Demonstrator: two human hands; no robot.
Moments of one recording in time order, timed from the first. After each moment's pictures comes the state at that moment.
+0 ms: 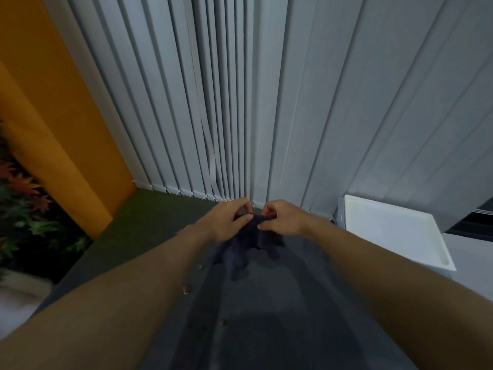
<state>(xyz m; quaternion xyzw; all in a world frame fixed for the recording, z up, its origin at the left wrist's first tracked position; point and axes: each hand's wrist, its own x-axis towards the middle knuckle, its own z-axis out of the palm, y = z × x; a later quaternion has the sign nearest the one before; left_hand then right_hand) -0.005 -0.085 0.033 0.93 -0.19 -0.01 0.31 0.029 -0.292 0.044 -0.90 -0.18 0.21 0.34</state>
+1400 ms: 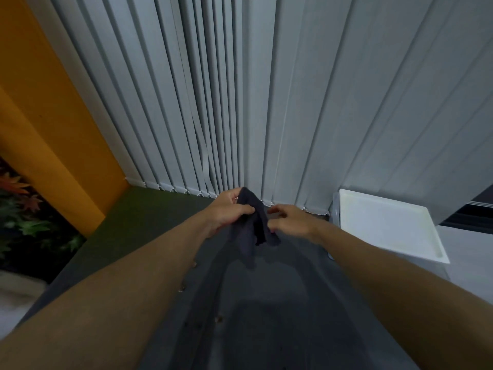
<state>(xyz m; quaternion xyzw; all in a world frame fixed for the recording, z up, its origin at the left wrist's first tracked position) 0.009 -0.118 0.042 0.77 0.04 -0.13 0.63 0.022 -0.324 0.025 -0.86 -0.06 0.26 0.44</state>
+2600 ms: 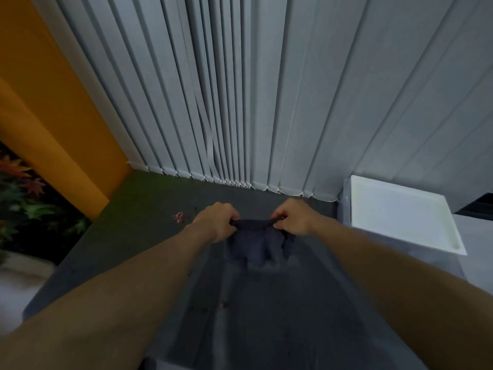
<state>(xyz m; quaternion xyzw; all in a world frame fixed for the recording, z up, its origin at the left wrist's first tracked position) -0.006 -0.082 -0.003 0.97 -0.07 -0.17 0.14 0.033 -0.316 -0.006 -0.93 -0.17 0.23 0.24</state>
